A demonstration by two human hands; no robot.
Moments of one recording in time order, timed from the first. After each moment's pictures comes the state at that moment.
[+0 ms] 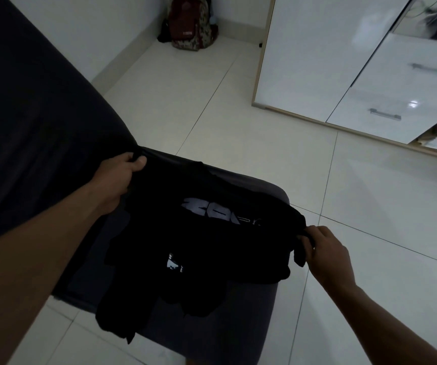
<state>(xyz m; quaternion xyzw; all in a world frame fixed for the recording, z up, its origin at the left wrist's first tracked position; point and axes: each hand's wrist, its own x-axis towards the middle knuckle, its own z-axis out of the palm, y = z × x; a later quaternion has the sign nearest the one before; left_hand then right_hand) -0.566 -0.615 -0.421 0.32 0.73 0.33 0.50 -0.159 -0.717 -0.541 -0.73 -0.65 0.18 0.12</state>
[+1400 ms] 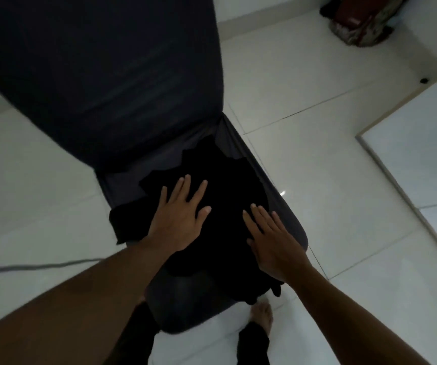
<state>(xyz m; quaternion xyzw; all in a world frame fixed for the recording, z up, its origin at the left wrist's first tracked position) -0.454 -0.731 -0.490 0.47 0.86 -0.02 0.19 -0.237 -0.586 -0.514 -0.16 -0.96 0.15 -0.16</state>
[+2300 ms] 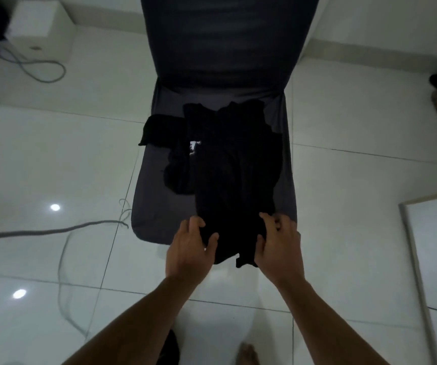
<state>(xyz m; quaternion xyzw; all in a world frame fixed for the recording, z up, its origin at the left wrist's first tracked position) -0.192 -0.768 -0.525 0.03 0.94 0.31 0.13 -0.145 -0.574 -0.524 -0.16 -0.97 0.19 -0.01</state>
